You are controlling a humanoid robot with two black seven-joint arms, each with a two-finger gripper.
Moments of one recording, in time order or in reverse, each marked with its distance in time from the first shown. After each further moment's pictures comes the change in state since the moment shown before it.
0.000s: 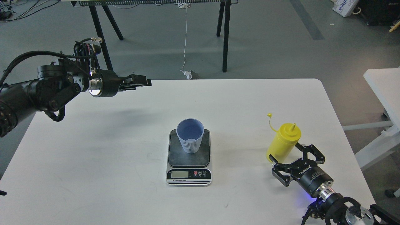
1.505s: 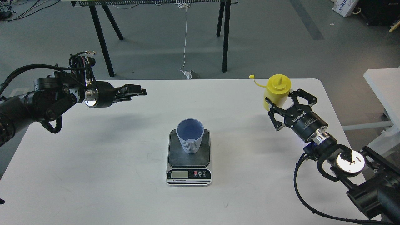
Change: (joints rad) left arm 0.064 0.018 -0.001 0.000 -0.050 0.000 0.000; right arm 0.386 0.000 0.014 -0.051 -0.205 0.000 0.036
